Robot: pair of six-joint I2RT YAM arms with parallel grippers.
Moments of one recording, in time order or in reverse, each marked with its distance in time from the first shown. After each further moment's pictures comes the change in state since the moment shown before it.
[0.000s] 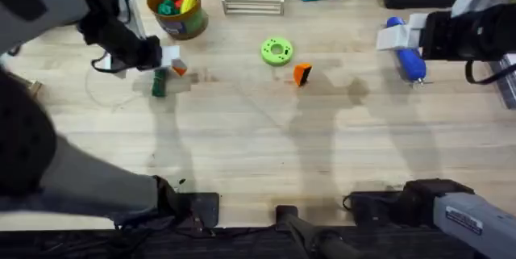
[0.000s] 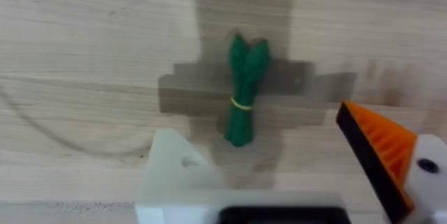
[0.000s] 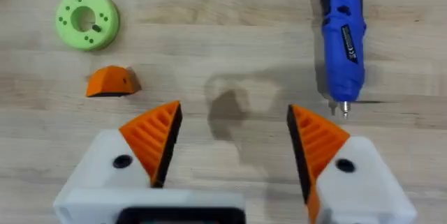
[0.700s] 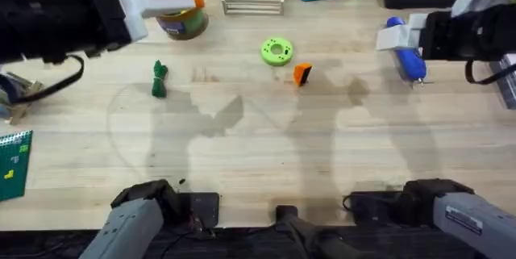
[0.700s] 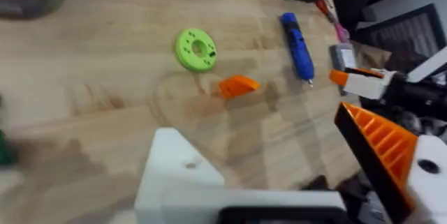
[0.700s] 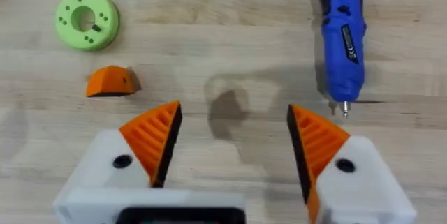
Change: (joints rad) left arm 0.000 -0.730 0.000 -0.121 0.730 -0.182; right arm 0.000 0.000 0.000 0.000 0.000 0.000
